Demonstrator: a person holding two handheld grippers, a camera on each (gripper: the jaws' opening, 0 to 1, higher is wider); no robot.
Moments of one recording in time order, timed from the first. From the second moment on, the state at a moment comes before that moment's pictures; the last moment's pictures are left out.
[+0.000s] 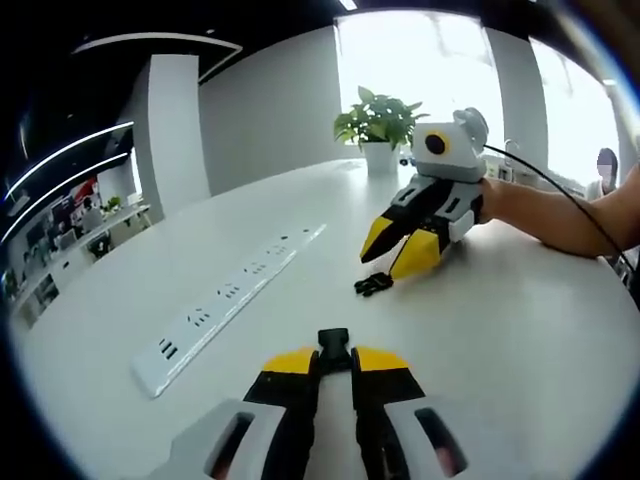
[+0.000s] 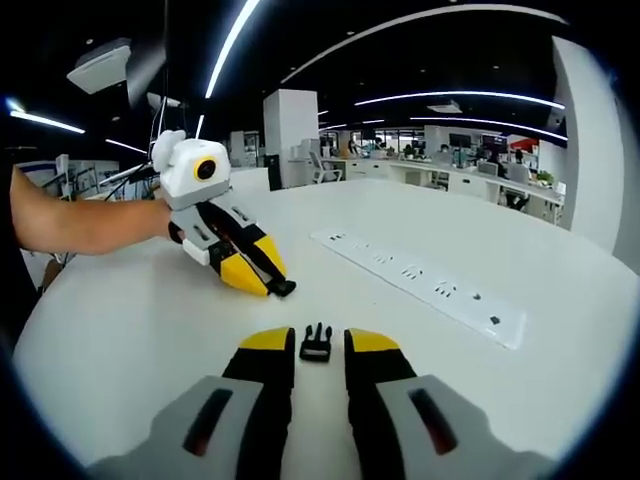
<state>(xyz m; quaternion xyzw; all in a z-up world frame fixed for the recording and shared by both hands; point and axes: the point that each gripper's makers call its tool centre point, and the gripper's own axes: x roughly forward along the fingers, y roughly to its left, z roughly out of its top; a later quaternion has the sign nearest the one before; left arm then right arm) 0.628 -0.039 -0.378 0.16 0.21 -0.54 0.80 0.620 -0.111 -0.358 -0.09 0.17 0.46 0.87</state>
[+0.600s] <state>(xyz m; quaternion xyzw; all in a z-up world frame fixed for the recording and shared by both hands) 0.627 -0.040 -0.376 0.19 0.21 -0.54 0.79 0.622 -0.109 -0.369 -0.13 0.17 0.45 0.87</state>
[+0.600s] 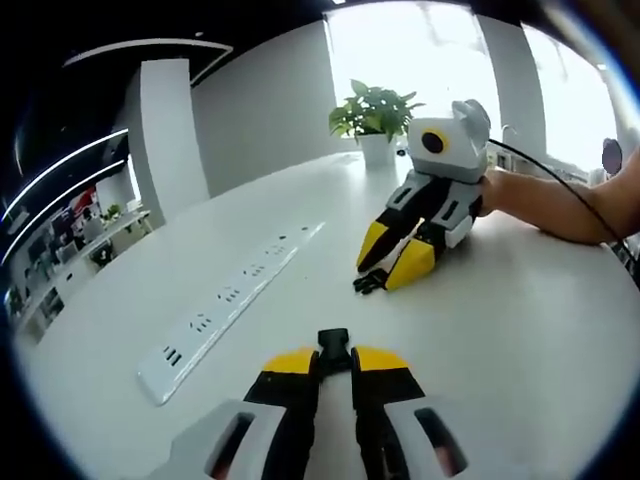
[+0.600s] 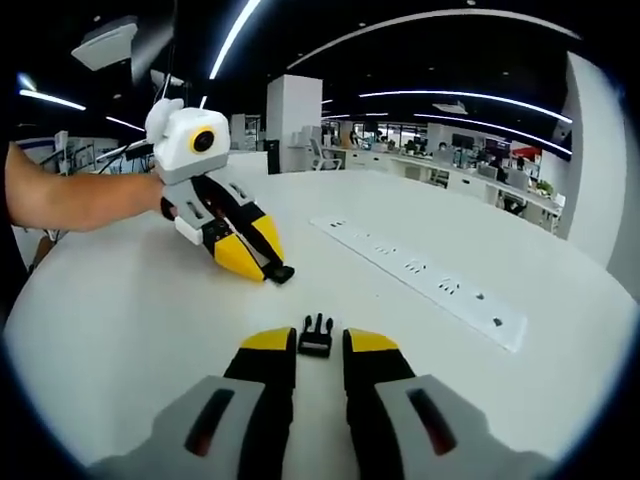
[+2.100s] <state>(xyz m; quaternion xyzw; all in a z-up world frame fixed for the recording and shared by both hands) 0.627 -0.041 -0.376 0.19 0.20 -0.55 0.79 0.615 -0.105 -0.369 -0.14 0.16 0.45 0.87</state>
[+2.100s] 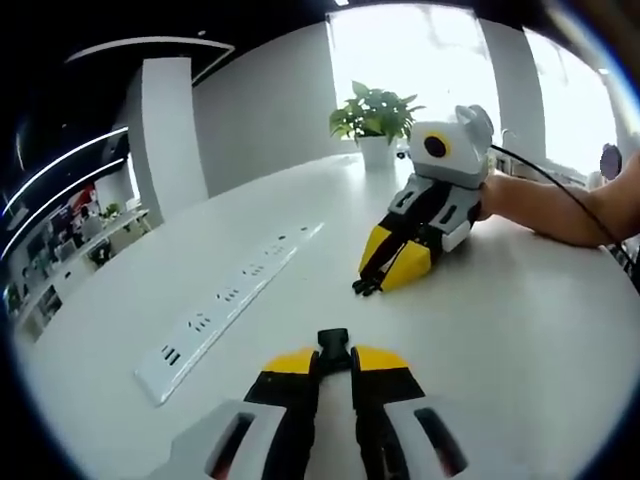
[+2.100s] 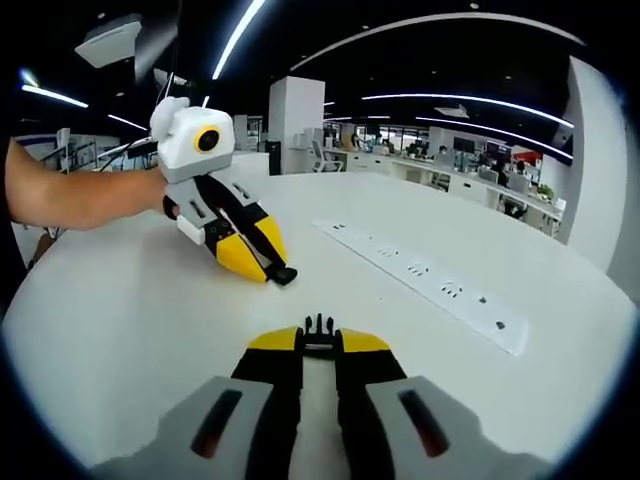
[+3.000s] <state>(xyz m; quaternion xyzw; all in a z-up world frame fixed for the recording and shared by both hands) 0.633 -0.033 -0.374 0.17 0.22 -0.52 0.81 0.619 -0.107 -0.358 -0.13 0.15 0.43 0.88</state>
